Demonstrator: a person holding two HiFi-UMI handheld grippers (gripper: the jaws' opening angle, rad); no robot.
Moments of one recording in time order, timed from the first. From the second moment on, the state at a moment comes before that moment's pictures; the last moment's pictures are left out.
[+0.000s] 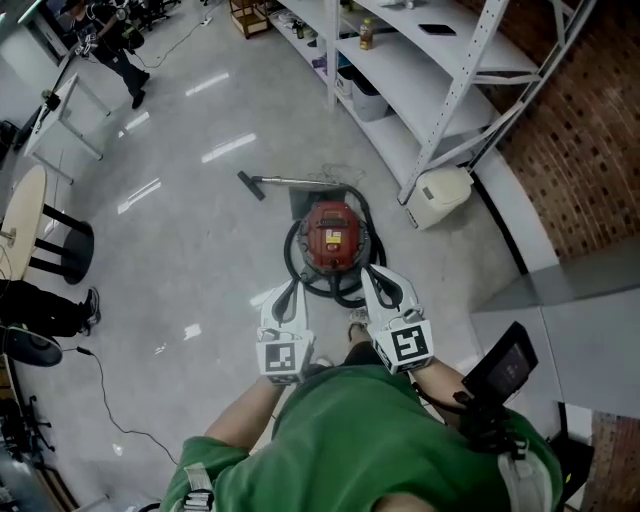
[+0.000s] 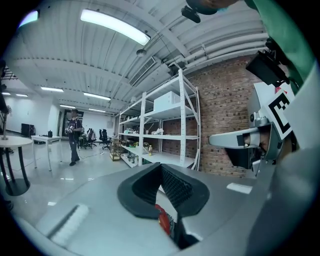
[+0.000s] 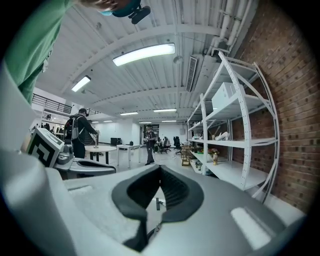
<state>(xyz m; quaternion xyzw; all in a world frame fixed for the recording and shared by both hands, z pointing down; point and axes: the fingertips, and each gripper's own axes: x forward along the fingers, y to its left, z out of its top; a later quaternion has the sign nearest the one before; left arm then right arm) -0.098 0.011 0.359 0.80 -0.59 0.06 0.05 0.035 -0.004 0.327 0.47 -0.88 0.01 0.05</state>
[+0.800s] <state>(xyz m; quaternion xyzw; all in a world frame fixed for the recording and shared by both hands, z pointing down) -0.094 0.093 0.337 0.82 -0.56 0.04 0.05 0.044 0.096 0.304 0.49 -0.87 0.02 0.06</state>
